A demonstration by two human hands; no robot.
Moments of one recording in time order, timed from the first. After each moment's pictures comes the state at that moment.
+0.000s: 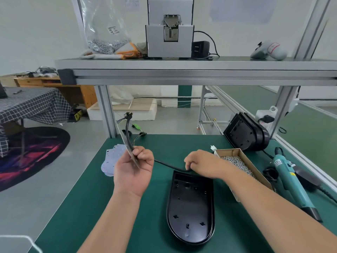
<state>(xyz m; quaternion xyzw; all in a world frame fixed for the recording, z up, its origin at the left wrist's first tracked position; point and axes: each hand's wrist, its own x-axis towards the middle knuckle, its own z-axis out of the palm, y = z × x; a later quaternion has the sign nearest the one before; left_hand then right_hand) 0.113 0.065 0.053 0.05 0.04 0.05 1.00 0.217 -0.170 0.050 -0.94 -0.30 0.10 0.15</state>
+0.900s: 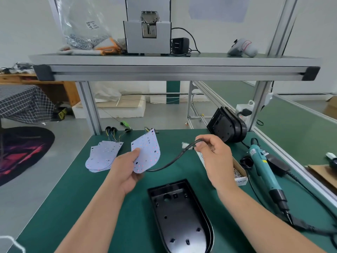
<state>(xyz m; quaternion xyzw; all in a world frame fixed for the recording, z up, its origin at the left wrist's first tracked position) 0.114 0.044 0.047 0.53 0.20 0.01 0.82 0.126 -0.208 0.062 -0.74 -0.10 -0.22 0.63</state>
